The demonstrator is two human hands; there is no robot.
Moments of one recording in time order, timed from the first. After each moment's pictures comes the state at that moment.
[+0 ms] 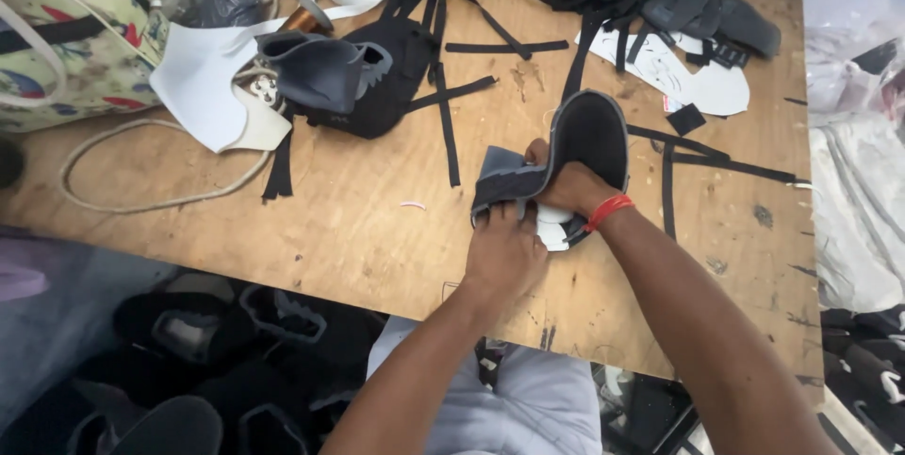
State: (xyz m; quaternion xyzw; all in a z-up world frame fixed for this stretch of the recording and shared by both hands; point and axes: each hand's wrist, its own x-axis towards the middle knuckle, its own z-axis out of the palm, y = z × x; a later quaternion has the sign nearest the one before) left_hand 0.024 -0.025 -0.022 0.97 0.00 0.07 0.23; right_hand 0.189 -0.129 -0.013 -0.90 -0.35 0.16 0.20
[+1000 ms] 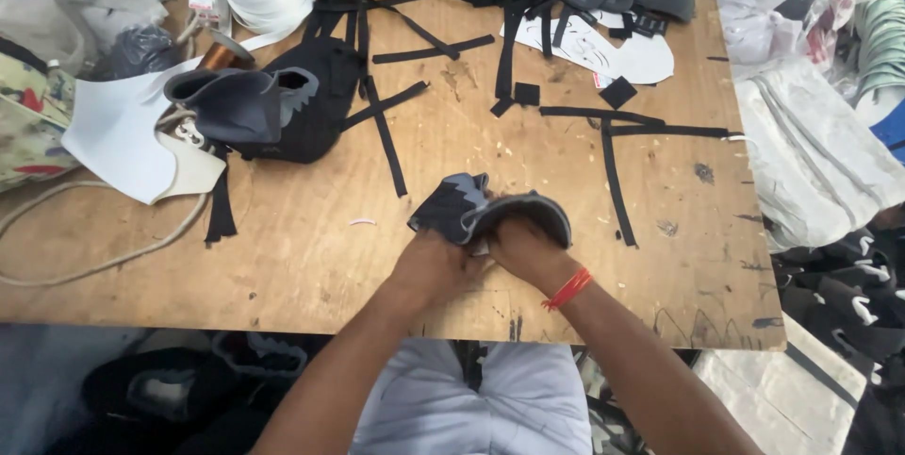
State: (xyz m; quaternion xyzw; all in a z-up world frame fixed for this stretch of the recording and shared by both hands) left_hand 0.012 0.021 -0.007 0.92 -0.18 0.10 0.35; right_hand 0.085 -0.158 -0.031 -0.92 -0.32 0.04 0.21
